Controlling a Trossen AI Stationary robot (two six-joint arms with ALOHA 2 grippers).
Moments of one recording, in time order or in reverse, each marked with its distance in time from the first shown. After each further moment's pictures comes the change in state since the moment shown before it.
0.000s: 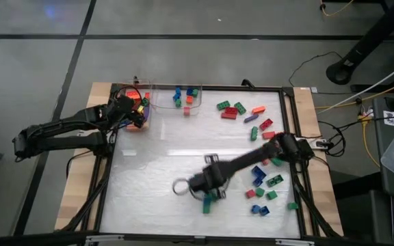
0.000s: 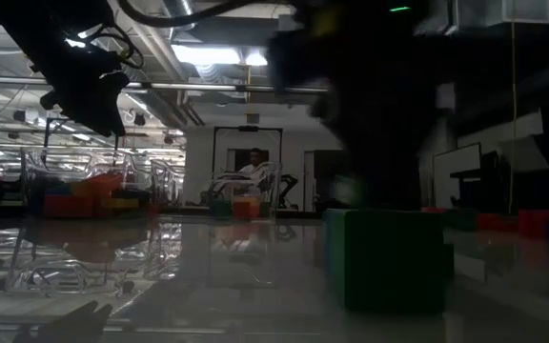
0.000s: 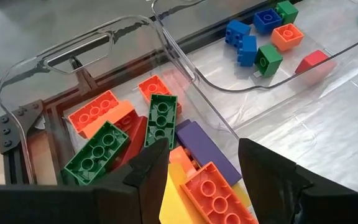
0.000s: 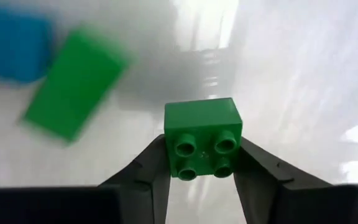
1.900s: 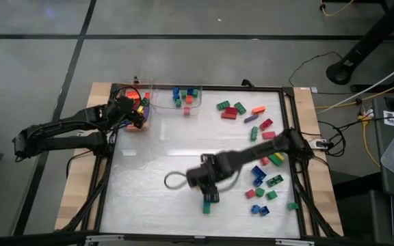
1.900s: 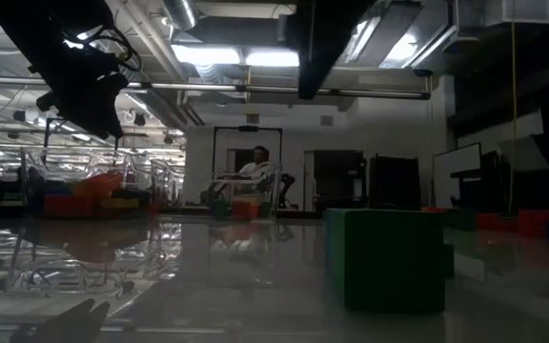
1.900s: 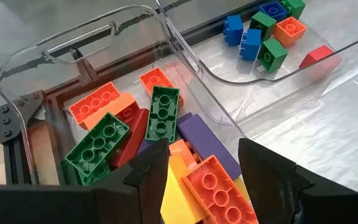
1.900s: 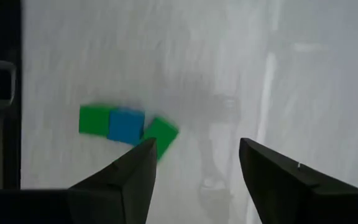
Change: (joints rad) left arm 0.000 0.000 -0.001 -0.025 0.002 -0.031; right arm -0.011 -0.087 0.161 0.033 -0.156 0.115
